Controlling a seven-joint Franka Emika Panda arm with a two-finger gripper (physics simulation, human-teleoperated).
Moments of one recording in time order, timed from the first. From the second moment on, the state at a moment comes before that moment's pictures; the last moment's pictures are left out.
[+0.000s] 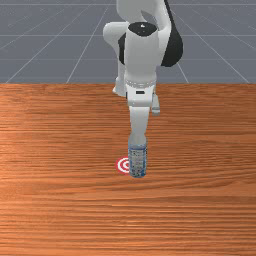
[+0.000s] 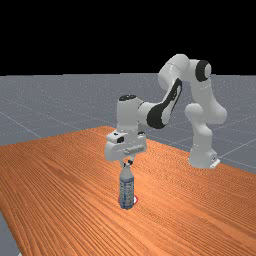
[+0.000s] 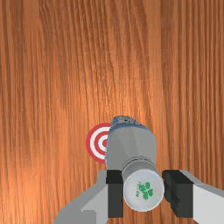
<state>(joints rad) 0.05 0.43 0.00 -1.81 -0.02 2.24 -0.69</state>
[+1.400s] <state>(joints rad) 0.03 0.35 0.00 -1.93 -0.01 2.27 -0.75</state>
